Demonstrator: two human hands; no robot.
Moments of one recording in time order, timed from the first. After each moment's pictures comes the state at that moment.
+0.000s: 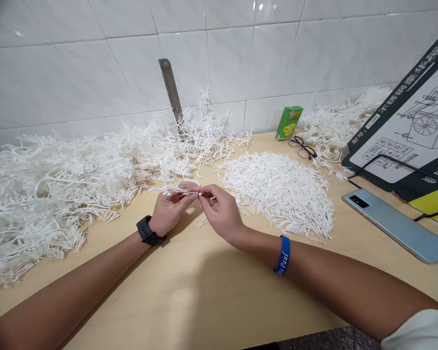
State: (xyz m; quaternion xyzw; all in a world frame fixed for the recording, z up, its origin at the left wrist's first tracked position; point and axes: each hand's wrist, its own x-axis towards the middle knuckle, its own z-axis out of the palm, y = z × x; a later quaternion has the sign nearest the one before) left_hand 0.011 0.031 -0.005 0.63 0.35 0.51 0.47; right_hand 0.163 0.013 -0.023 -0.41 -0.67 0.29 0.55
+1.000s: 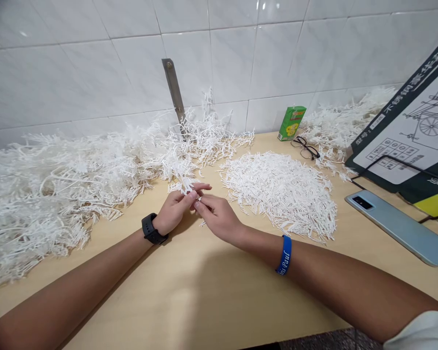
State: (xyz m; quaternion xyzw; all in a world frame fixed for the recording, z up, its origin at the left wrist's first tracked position) left_hand 0.007 0.033 -0.010 0.67 0.33 0.44 0.51; right_hand 0.162 0.013 -0.024 -0.37 -0.72 0.38 0.44
